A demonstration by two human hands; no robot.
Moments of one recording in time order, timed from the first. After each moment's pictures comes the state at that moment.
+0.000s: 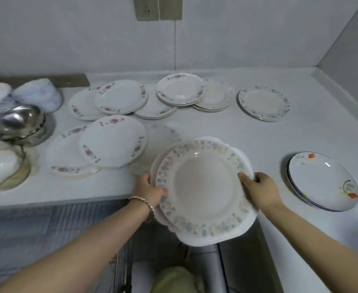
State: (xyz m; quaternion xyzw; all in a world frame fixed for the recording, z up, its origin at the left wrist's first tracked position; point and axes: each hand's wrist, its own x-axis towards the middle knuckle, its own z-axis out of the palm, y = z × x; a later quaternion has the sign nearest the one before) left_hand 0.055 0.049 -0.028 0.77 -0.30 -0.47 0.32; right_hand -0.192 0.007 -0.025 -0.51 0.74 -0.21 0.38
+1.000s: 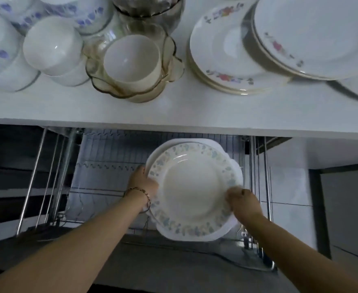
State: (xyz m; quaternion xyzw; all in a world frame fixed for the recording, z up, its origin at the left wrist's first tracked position) left_hand 0.464 0.225 -0.250 0.88 -0.18 -0.42 0.15; right_hand 0.235 0.183 -0.263 -0.46 0.71 0.05 0.53
